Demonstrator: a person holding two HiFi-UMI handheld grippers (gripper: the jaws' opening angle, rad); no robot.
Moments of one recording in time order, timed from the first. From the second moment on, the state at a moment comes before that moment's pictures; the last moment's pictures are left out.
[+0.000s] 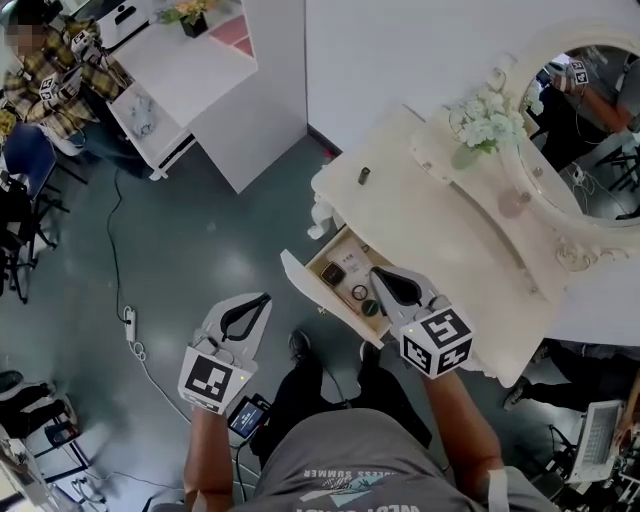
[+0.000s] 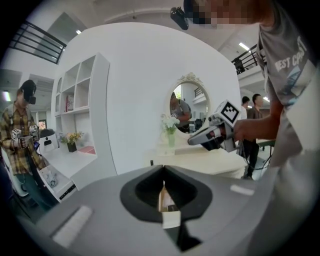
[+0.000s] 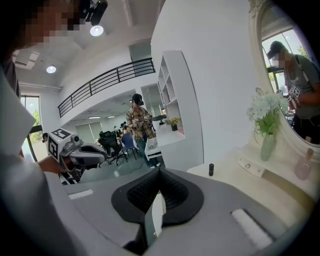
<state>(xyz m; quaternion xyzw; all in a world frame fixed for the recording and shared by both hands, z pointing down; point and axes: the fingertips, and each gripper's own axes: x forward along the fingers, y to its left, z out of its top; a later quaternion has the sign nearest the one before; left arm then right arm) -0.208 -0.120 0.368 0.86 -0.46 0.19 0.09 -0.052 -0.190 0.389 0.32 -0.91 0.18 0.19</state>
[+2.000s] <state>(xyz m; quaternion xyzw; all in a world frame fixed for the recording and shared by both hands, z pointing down) -0.241 -0.187 0.496 0.84 -0.46 0.22 0.16 -0.058 -0.400 0.554 0.38 -0.88 0.16 0.26</state>
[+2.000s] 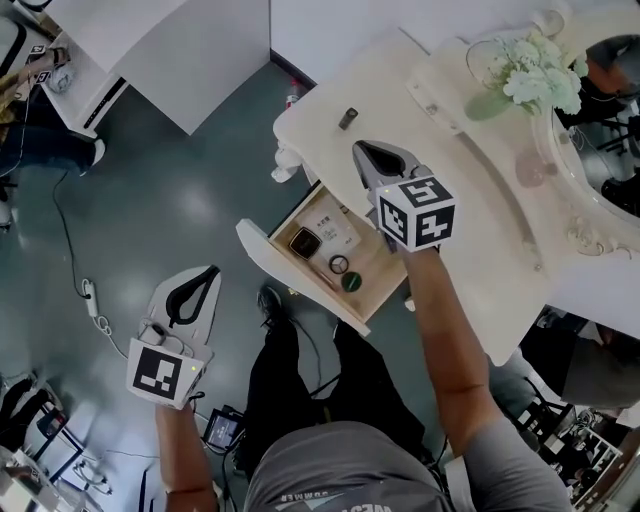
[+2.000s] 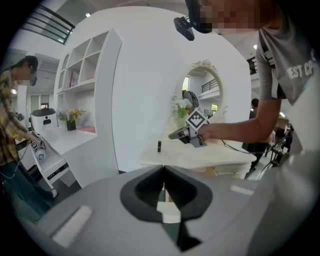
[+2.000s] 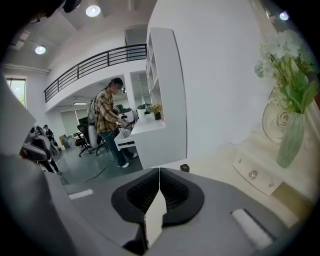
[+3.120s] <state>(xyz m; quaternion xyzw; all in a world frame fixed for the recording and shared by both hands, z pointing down) -0.243 -0.179 0.542 0.83 -0.46 0.23 0.19 -0.057 -0.492 0.639 0.41 -0.84 0.13 0.33</state>
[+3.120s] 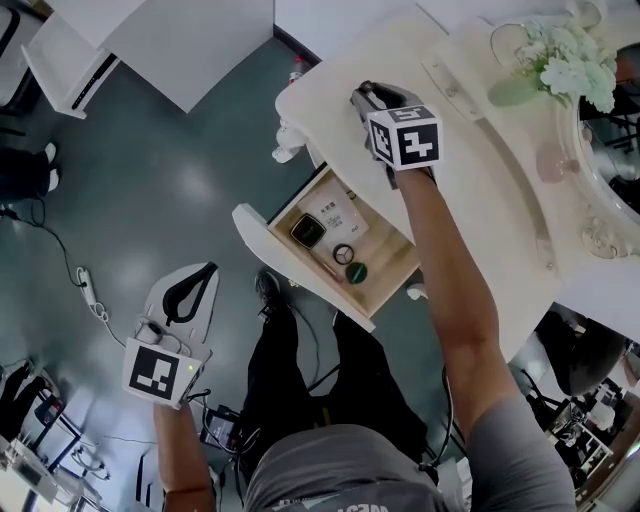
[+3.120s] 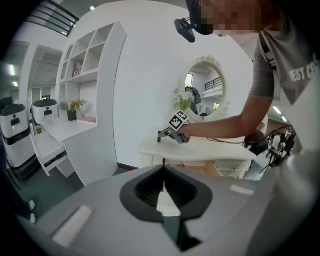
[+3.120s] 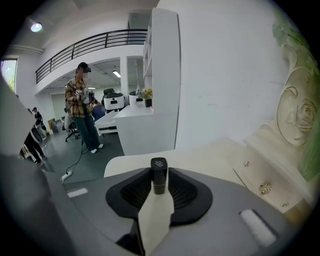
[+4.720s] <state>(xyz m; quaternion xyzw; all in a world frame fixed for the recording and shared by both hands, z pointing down) -0.187 -0.170 0.463 0.85 -0.46 0.20 0.14 -0.022 -0.341 0.528 0.36 -0.88 0.13 0.28</state>
